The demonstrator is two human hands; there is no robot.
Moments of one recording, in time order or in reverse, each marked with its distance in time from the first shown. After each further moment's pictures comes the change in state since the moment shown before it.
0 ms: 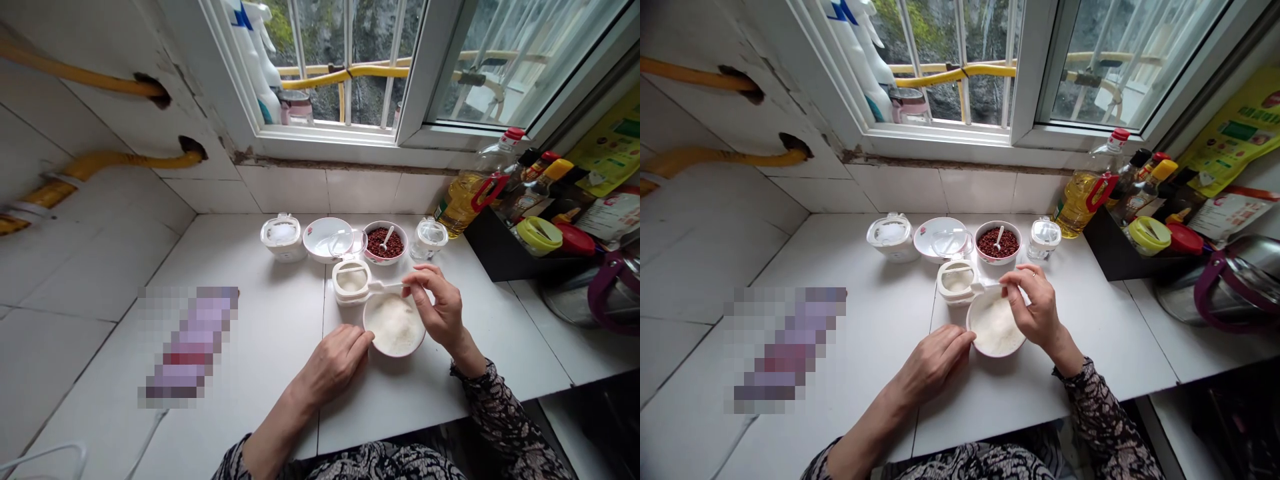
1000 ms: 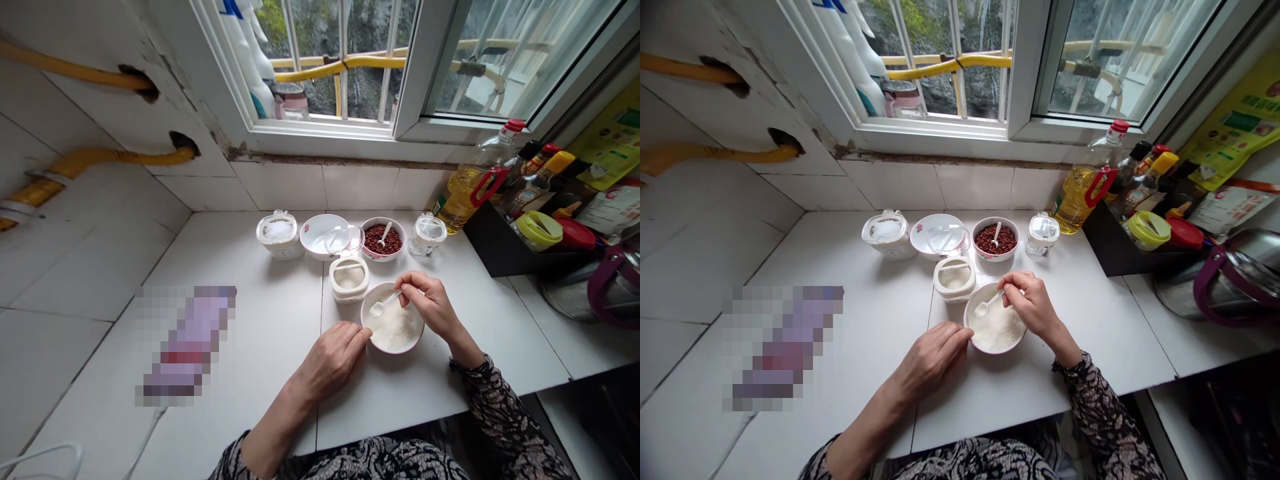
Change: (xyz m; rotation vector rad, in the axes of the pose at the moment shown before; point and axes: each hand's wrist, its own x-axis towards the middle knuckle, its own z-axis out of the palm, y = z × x) left_hand -0.002 -0.002 0.002 -0.039 -0.004 -0.014; right_hand -0.003 0.010 0.001 0.299 -0.207 0.510
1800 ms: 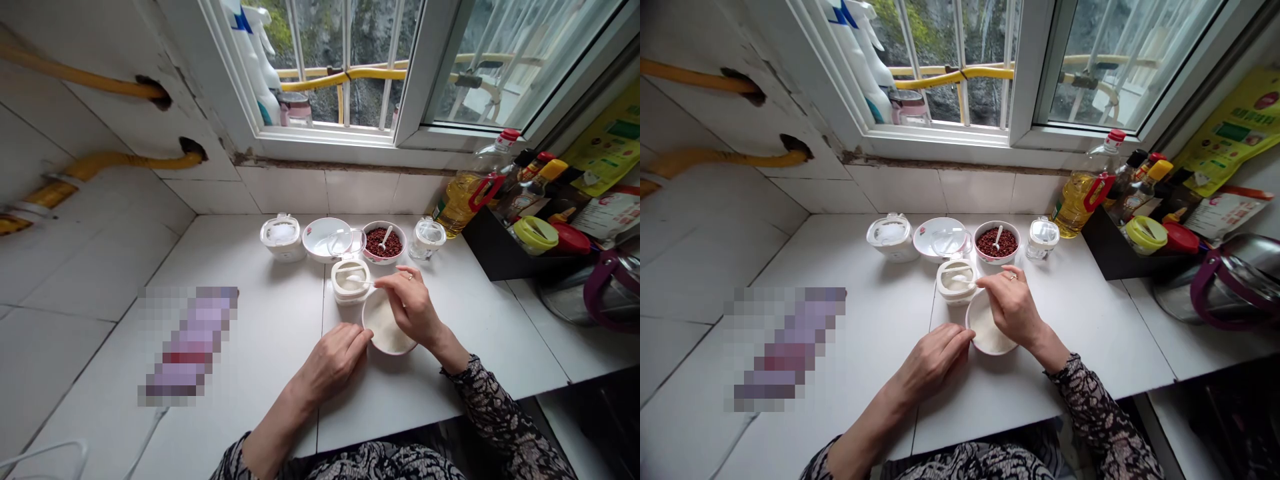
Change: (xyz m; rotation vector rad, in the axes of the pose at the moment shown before) left_hand 0.002 0.001 0.000 0.053 0.015 0.020; right_hand 0.006 -0.001 0.026 -0.369 0.083 -0.571
